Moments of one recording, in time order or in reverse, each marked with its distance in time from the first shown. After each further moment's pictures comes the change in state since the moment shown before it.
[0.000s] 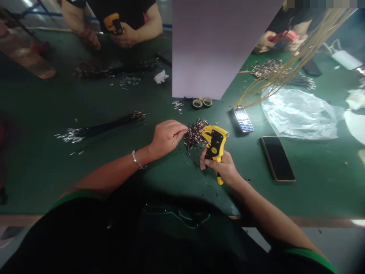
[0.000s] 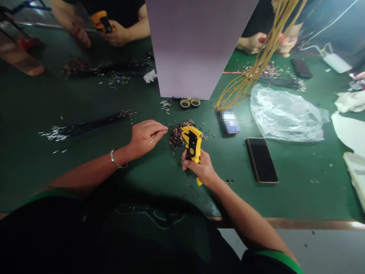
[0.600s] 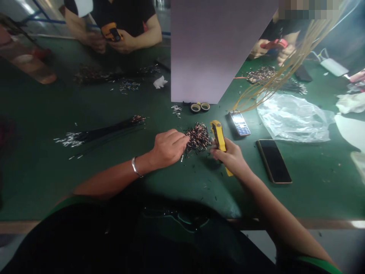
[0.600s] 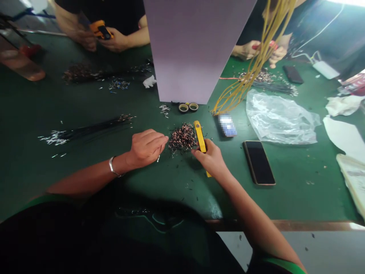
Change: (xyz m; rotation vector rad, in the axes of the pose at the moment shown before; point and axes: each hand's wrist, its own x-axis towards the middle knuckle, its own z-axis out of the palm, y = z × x) left_hand -0.006 0.016 -0.005 0.171 0.089 0.308; right_hand 0.020 -0.028 -0.029 -0.617 0.298 0.094
